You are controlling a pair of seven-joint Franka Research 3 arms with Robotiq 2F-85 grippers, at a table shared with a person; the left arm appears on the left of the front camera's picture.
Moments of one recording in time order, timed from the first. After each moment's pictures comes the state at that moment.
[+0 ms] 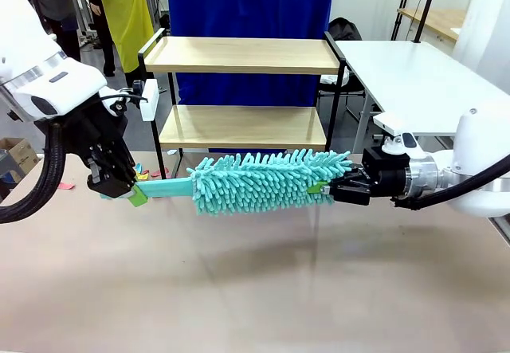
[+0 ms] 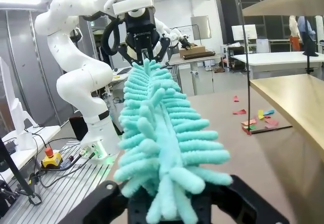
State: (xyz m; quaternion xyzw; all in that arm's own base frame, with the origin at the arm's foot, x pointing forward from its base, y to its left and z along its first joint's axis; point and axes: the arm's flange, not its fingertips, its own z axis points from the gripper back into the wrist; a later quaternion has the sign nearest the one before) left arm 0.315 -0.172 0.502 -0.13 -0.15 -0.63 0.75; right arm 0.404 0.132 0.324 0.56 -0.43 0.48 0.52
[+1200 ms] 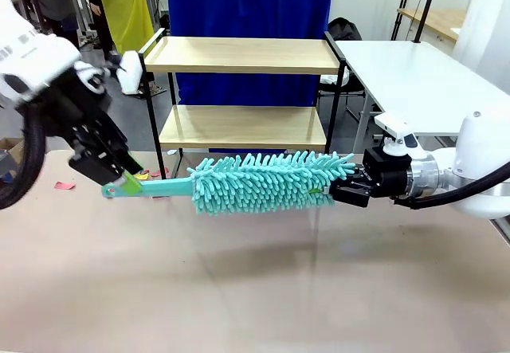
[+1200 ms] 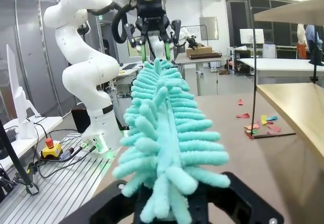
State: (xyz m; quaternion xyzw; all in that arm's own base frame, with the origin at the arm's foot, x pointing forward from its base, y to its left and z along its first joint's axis) left arm 0.311 -0.145 0.536 -0.18 -0.21 -0.61 0.74; right arm 0.403 0.130 0.325 0.55 -0.44 0.51 0.49
